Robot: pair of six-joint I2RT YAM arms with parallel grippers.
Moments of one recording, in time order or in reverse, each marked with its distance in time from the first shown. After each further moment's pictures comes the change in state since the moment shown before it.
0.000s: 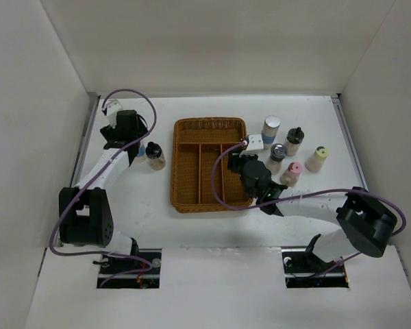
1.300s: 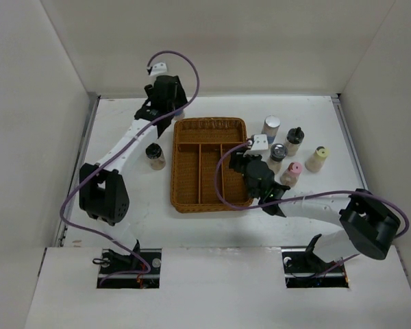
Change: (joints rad) left arm -0.271 0.250 0.543 -0.103 0.044 0.047; right arm -0.010 -0.014 -0.015 0.006 0.028 0.016
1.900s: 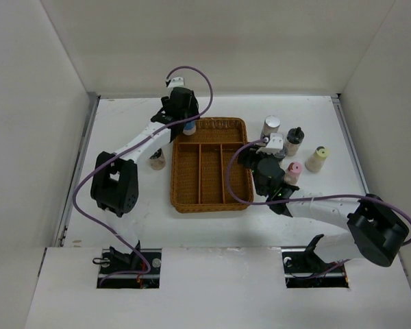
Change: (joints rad) left arm -0.081 0.137 -0.034 0.035 0.050 0.000; right arm -0.084 -0.083 -0.059 0.018 0.000 0.093
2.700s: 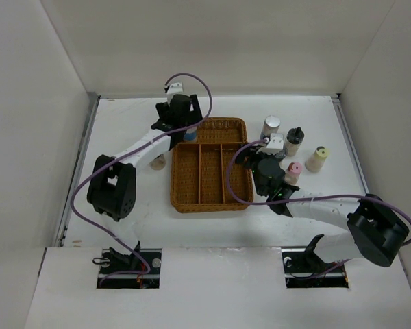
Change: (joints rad) left arm -0.016 -0.036 -0.139 0.121 -0.058 -0.004; right arm -0.005 0.000 -0.006 0.003 -0.006 0.003
